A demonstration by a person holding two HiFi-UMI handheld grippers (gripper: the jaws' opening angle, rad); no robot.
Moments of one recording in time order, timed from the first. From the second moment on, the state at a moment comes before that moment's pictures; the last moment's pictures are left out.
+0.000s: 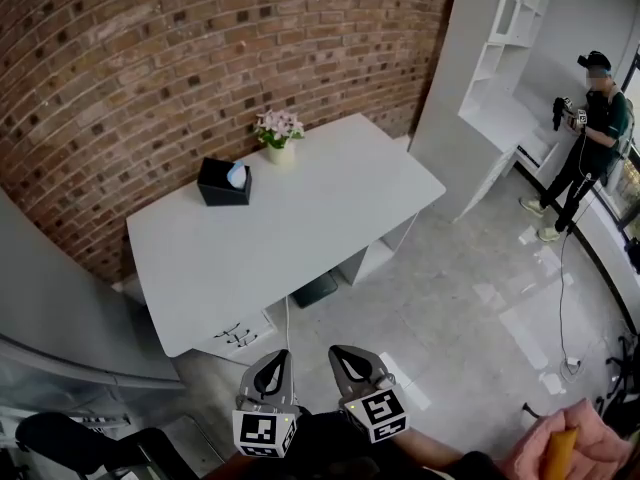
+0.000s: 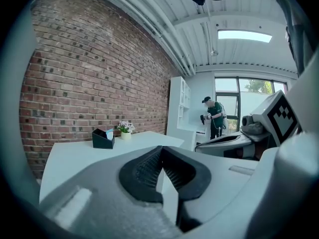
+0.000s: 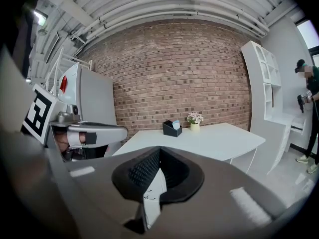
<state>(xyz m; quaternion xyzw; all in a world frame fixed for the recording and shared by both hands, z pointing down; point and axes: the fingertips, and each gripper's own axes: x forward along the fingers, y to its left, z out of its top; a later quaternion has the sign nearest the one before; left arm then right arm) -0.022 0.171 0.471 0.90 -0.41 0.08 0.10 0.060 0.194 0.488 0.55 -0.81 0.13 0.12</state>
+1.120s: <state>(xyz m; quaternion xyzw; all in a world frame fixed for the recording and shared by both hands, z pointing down) -0.079 0.080 0.476 0.91 -0.38 0.06 0.12 -0.004 0.109 0.490 0.57 -0.80 0.12 0.16</state>
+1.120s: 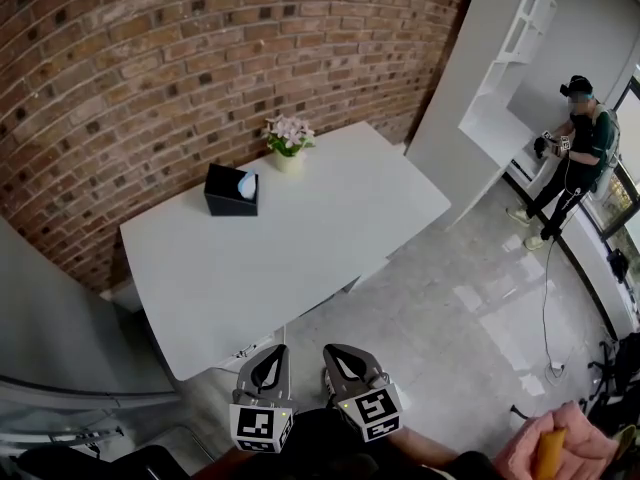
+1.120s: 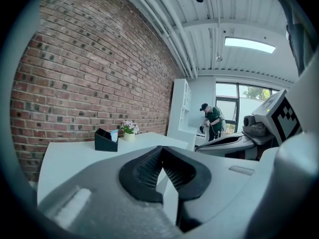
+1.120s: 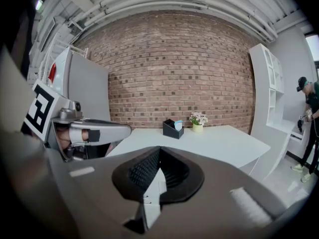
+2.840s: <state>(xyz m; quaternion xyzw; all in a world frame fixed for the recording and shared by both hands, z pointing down) 0.005 -0.040 0.482 0.84 -0.52 0.09 0.11 0.075 -0.030 0.515 0.44 -0.88 0.13 0.16</state>
